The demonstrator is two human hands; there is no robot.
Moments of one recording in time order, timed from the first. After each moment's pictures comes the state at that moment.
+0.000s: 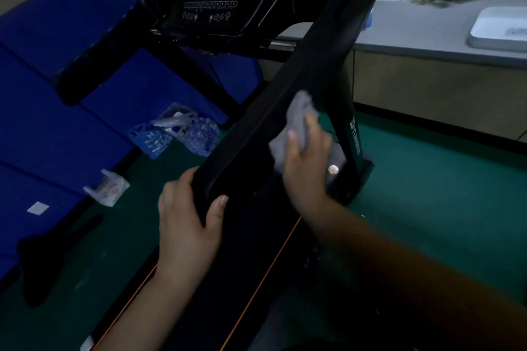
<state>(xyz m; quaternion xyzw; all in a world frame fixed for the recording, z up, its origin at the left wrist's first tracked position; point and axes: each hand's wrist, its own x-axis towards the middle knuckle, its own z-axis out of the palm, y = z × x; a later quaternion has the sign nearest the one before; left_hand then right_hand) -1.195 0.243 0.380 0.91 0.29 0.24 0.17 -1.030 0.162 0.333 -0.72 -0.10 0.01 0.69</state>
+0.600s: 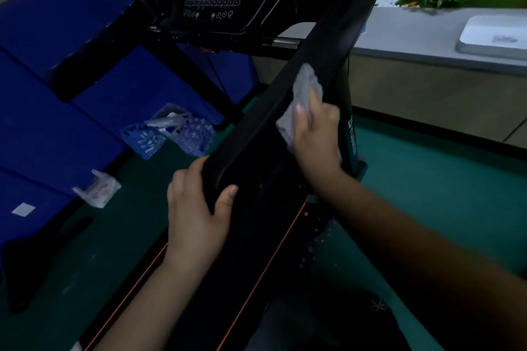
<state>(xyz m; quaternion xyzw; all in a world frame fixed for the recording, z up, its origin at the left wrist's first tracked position) -1.197 0.248 0.378 0.91 0.28 0.24 0.20 -1.015 0.159 0.355 -0.74 -0.16 0.00 0.65</state>
